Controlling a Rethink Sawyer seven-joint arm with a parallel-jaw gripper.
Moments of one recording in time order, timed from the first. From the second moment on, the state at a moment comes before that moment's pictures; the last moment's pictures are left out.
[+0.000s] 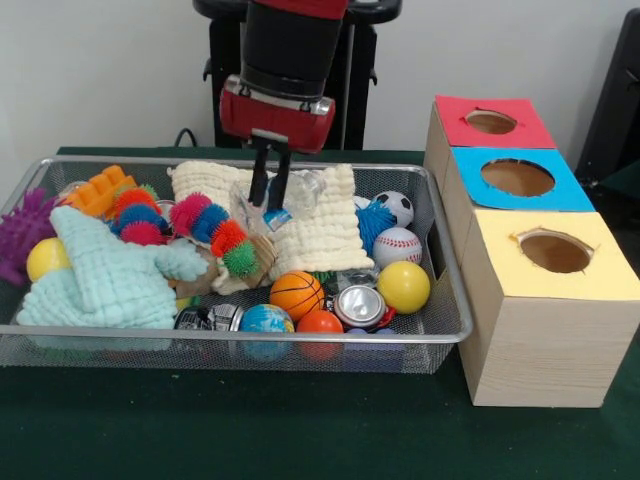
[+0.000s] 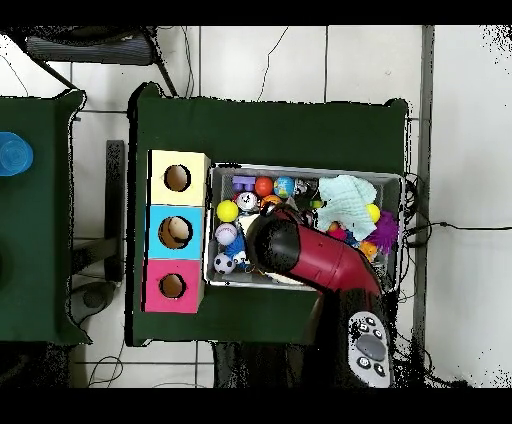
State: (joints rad) arm -0.16 -0.65 -0.20 1.75 0.13 0.26 1.57
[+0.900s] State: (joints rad) arm -0.08 -0.73 -0.19 1.79 0.35 0.56 1.60
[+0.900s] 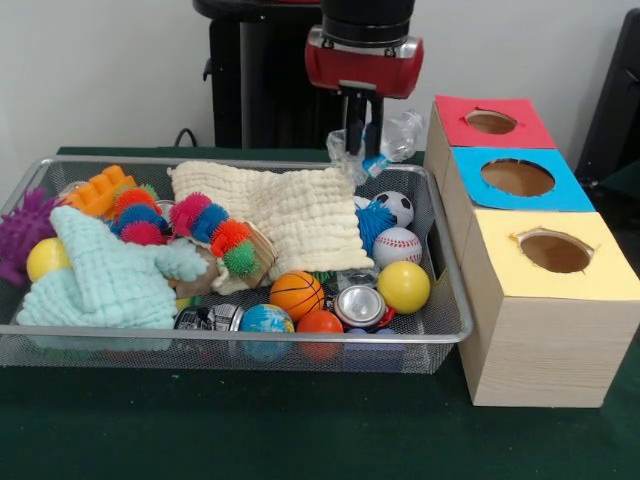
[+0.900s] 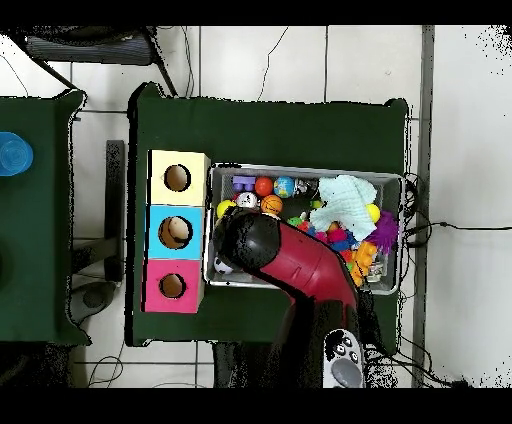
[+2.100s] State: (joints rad) arm -0.08 -0.76 -0.04 1.95 0.74 0.66 1.66
